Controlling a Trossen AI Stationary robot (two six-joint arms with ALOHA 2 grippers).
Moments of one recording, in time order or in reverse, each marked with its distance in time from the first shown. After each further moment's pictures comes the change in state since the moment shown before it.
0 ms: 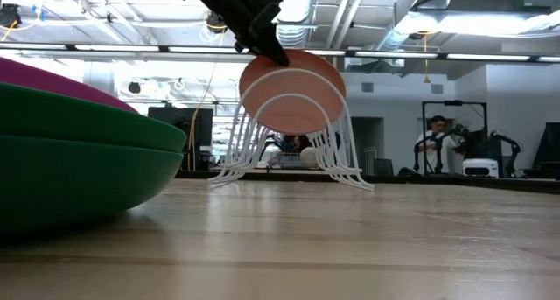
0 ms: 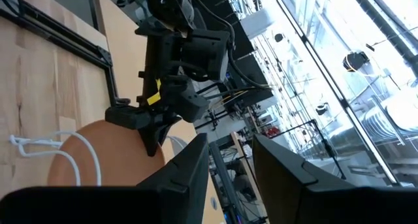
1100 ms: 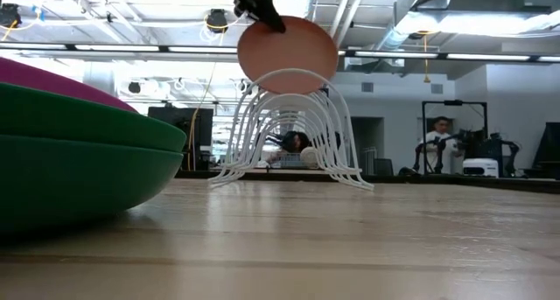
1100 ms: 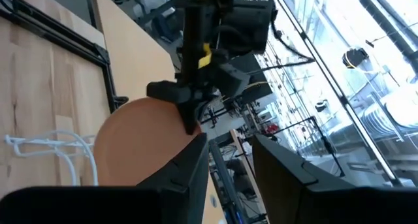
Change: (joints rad) left arm 0.021 0.001 0.268 -0.235 -0.051 0.127; right arm -0.010 -0.001 0.001 0.000 -0.003 0.002
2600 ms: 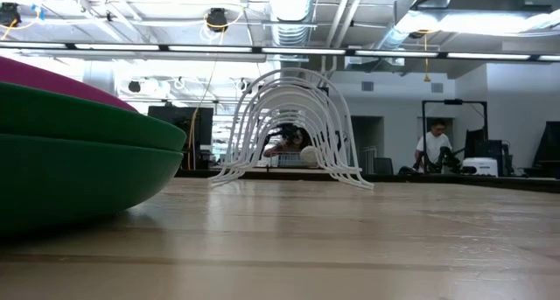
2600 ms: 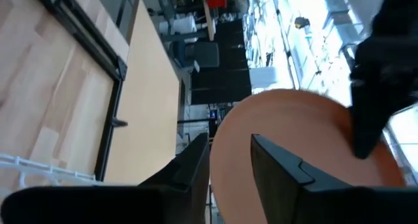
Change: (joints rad) left arm -0.273 -0.002 0.747 -0.574 -0.205 0.091; right arm -0.177 0.232 0.000 0.656 -0.354 -0.784
